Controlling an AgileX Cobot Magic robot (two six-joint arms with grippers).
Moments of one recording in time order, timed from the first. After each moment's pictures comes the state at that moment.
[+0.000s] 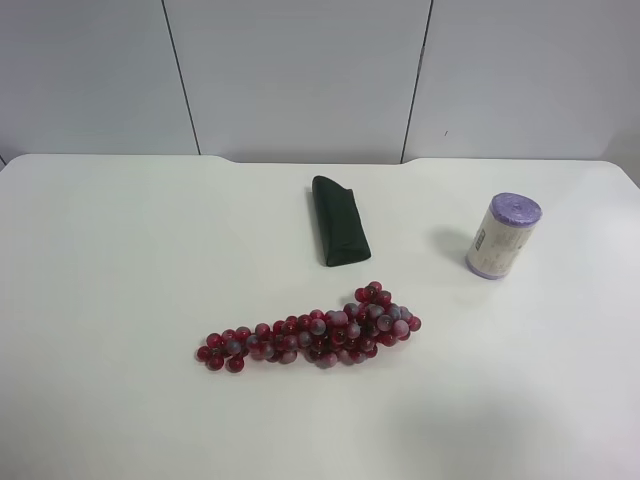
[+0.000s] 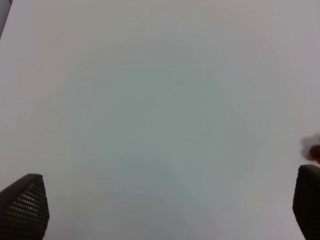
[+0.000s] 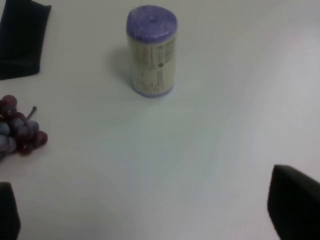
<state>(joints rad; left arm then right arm) -0.01 -0.01 -0.51 -0.01 1.06 0.07 0.05 0.00 -0.48 0.06 1.06 -0.01</state>
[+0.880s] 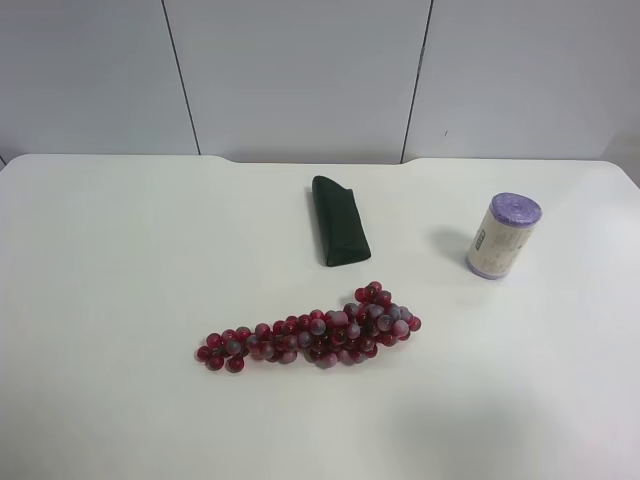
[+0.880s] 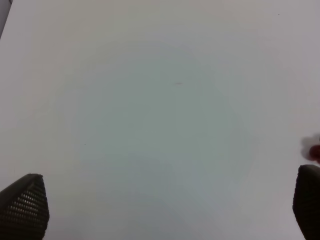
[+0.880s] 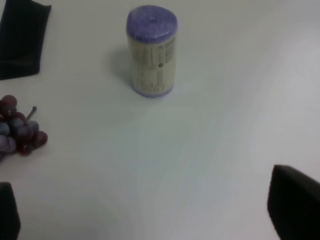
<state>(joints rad) -0.01 -0.01 -0.51 -0.01 1.06 0.07 0.05 0.00 -0.48 0.06 1.06 -0.01</state>
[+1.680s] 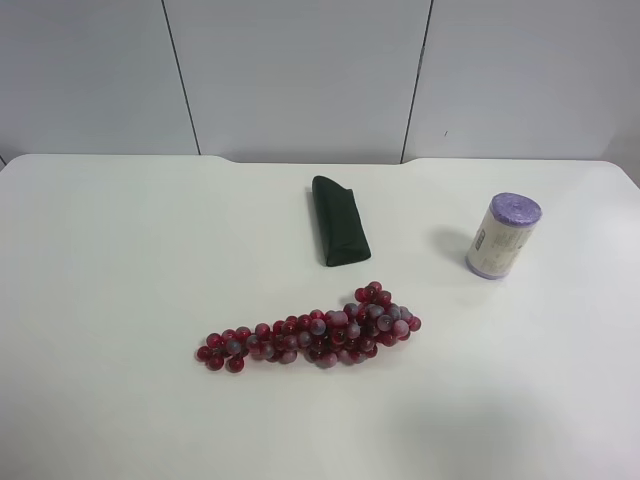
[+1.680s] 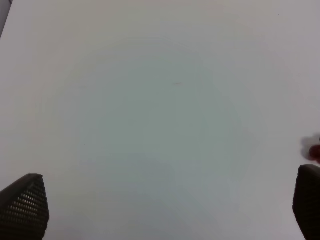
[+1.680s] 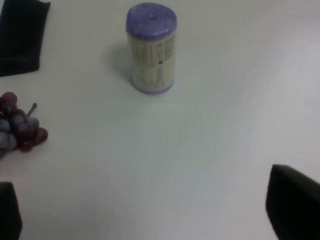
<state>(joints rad) -0.01 -0.01 -0.51 -0.01 1.06 0.07 0.05 0.04 -0.51 0.06 1.07 -0.01</state>
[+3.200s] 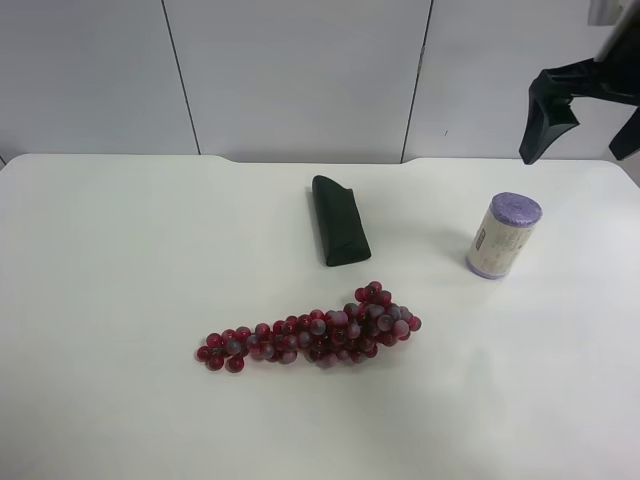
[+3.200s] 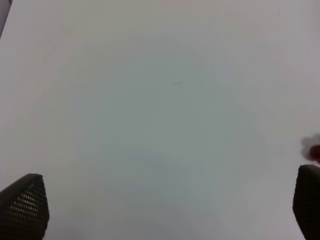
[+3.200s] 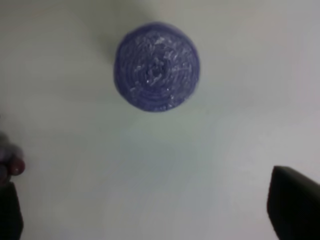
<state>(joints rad) -0.01 -0.01 -0.51 -0.01 1.06 0.07 0.05 1.57 -1.40 0.06 1.20 -0.02</state>
